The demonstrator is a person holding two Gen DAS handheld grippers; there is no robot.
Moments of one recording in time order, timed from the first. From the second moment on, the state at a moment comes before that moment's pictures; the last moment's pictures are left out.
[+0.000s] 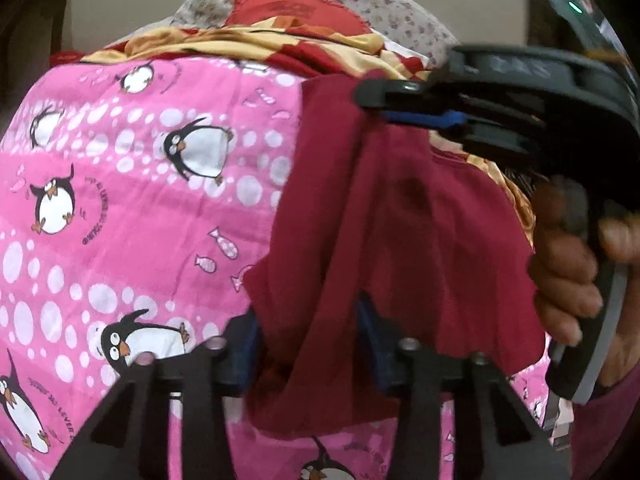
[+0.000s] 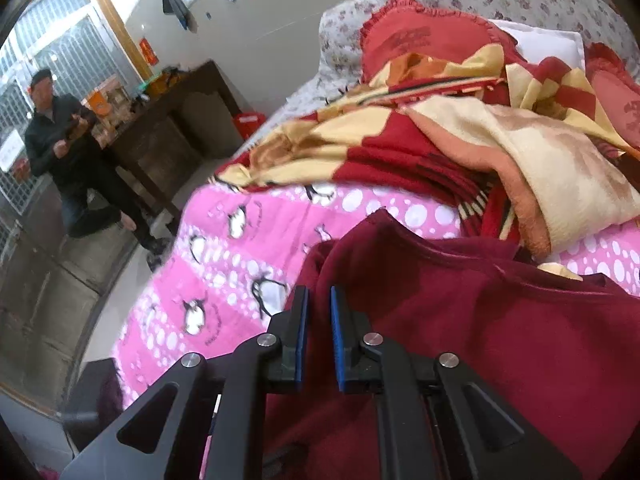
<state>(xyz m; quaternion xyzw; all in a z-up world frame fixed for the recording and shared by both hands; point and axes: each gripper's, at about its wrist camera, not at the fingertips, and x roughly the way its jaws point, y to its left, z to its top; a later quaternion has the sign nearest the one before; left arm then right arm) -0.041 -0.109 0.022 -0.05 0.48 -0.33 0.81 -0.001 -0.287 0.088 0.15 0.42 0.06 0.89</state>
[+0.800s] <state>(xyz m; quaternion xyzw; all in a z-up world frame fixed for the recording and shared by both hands) -0.122 -0.171 0.119 0.01 0.40 -0.46 0.79 -0.072 -0.355 0.143 0.14 0.37 0.04 0.92</state>
